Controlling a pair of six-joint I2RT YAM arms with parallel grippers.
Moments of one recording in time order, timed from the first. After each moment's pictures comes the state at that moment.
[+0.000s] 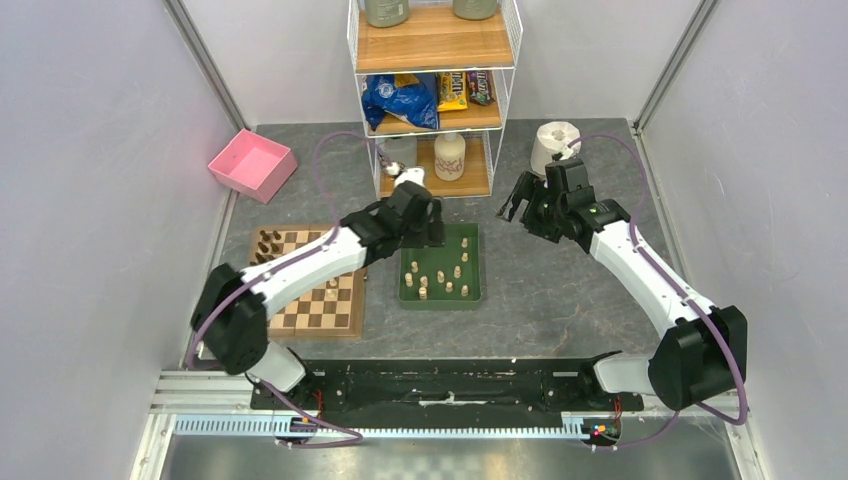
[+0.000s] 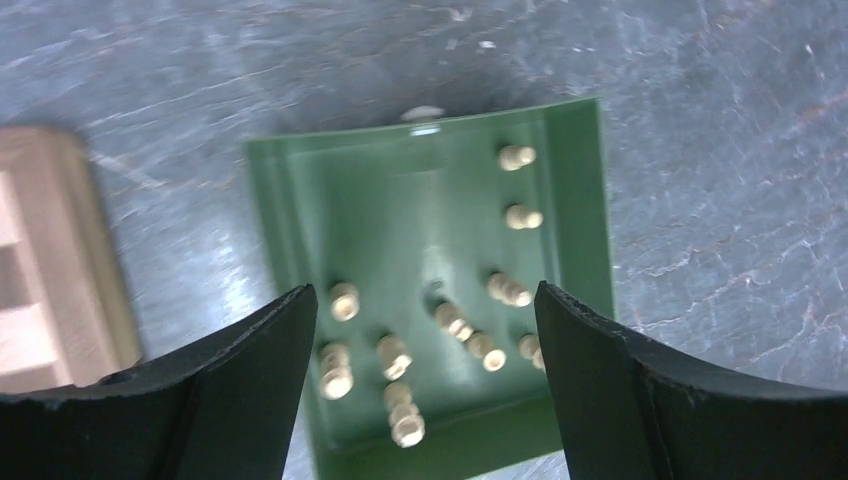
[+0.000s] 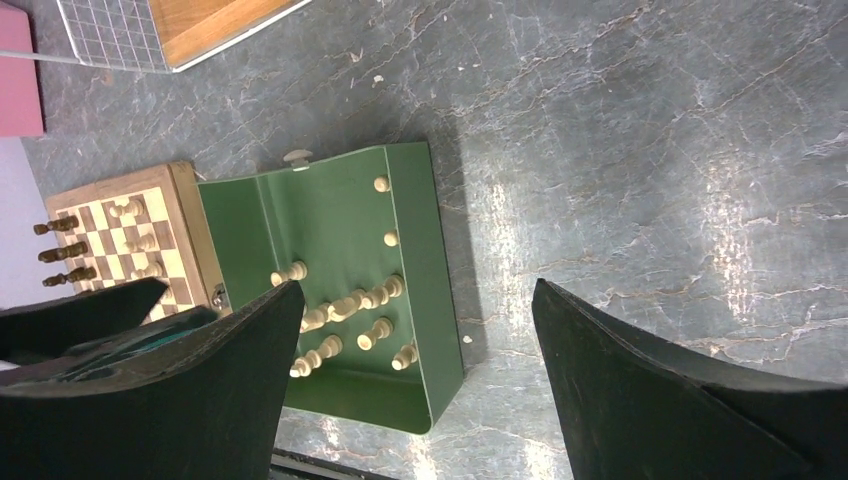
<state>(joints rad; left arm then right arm) -0.75 1.47 1.12 -0.42 -0.28 -0.59 0.32 1.32 1.08 -0.54 -0.06 0.69</state>
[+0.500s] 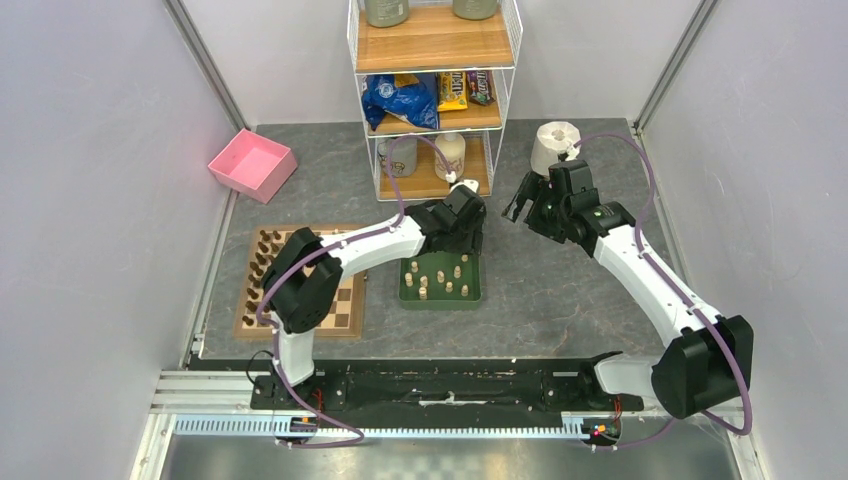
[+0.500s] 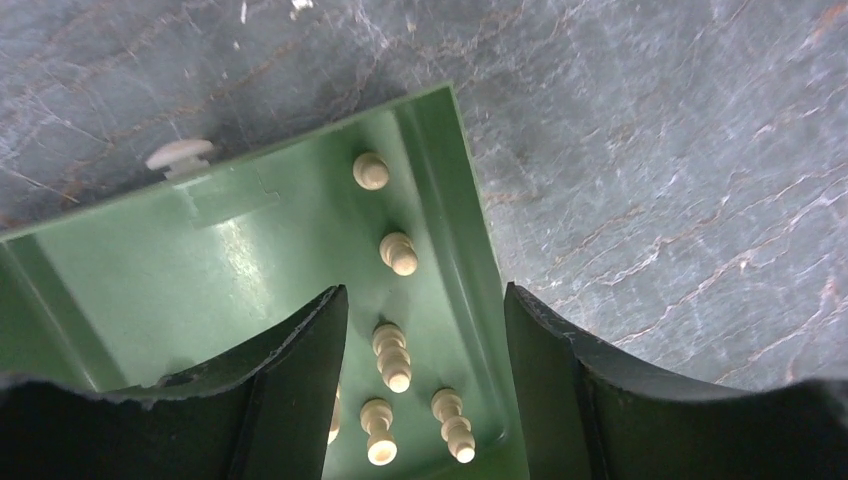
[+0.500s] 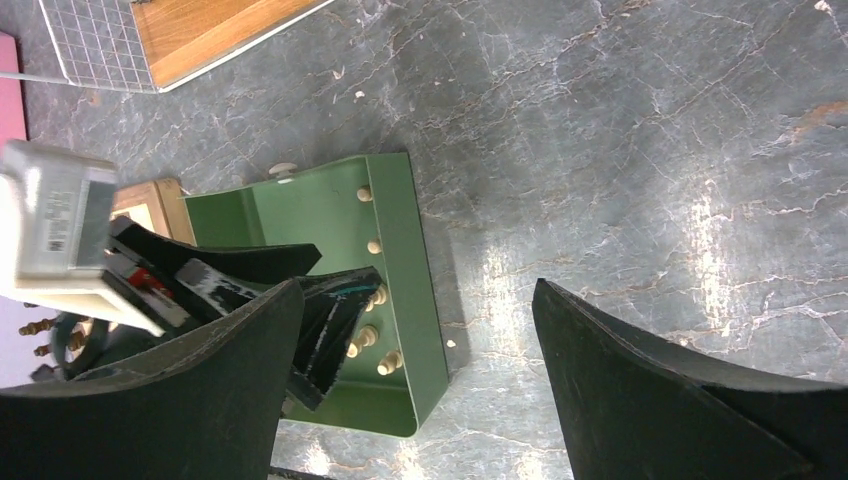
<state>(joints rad) -0.87 1.90 1.42 -0.40 -0.17 -0.57 0.32 1.28 1.07 -0.56 0.01 0.68</state>
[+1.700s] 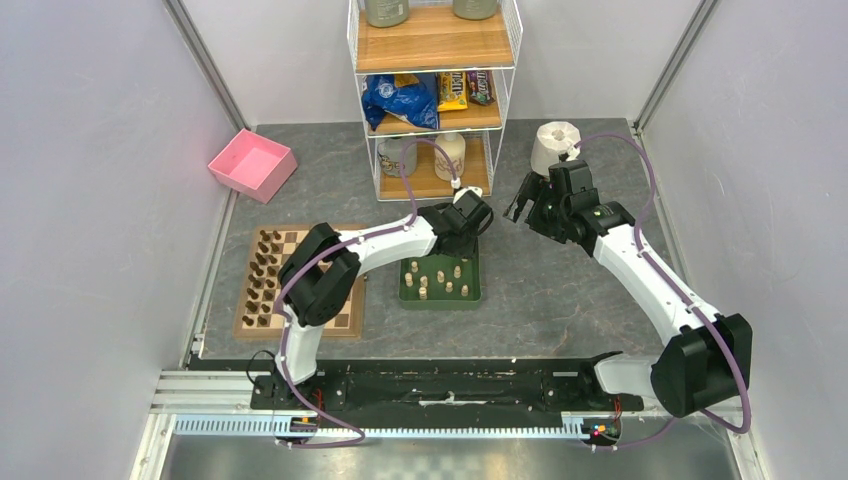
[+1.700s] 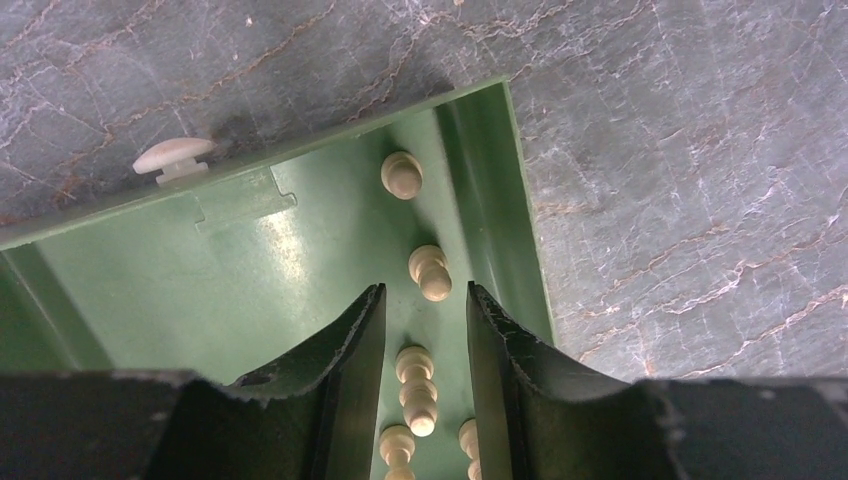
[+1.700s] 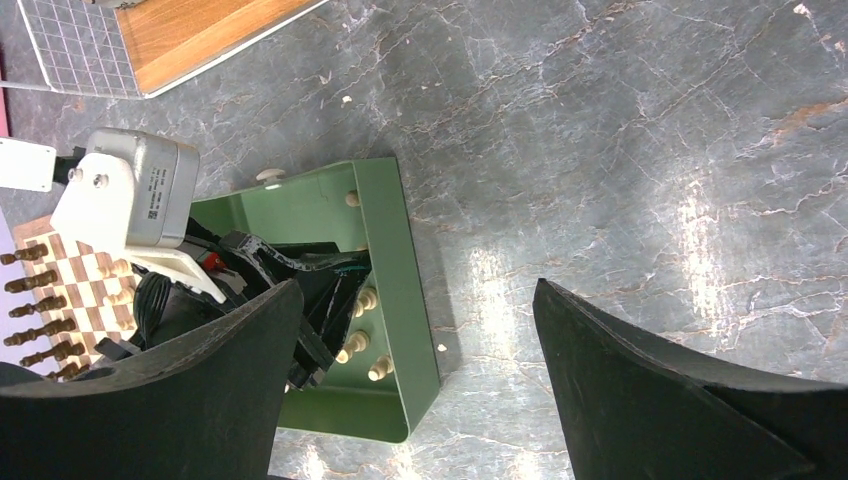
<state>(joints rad) -0.89 2.01 1.47 -0.46 -0.23 -0.56 0.31 1.29 1.07 -0.56 0.02 0.68</state>
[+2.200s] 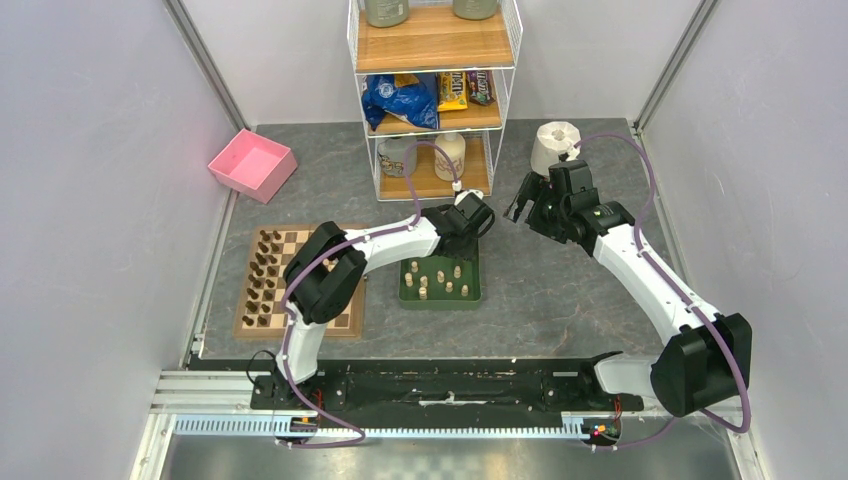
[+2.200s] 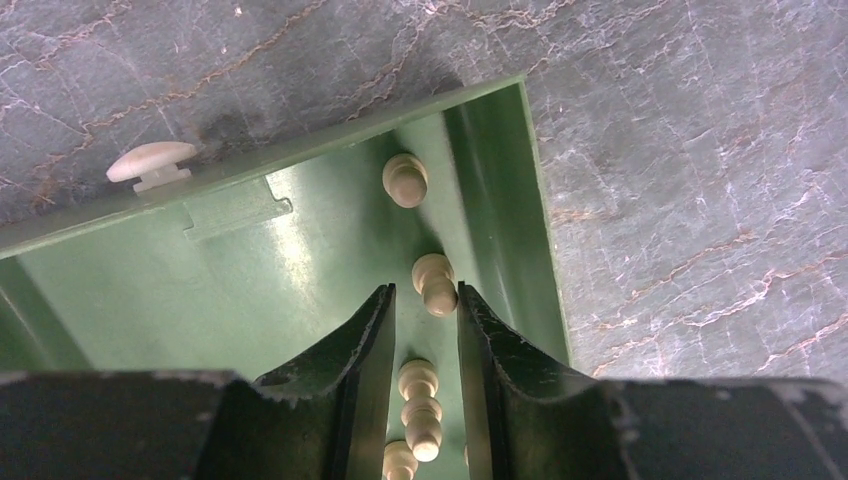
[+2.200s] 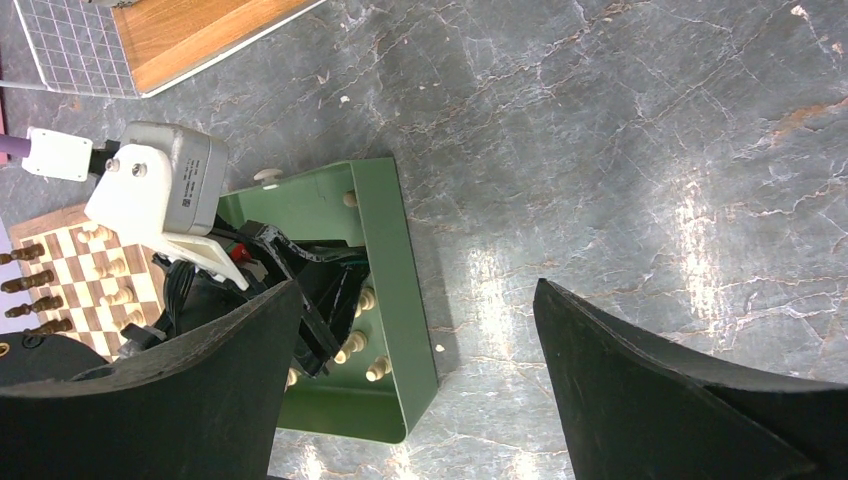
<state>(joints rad) -0.89 2.04 1.48 -0.46 -0.24 -0.56 0.31 1.29 1.07 -0.56 0.02 0.67</state>
